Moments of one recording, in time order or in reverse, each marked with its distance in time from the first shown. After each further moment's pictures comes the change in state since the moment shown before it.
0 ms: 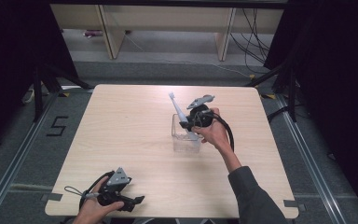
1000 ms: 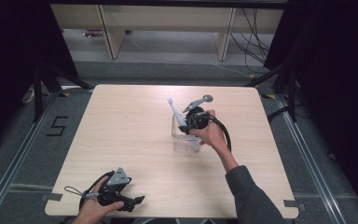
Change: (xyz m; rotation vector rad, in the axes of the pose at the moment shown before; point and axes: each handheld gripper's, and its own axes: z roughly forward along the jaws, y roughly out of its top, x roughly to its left) left arm 0.000 0.000 0.000 -0.002 0.005 0.004; right arm 0.005 -0.002 0.015 0.101 -0.009 0.029
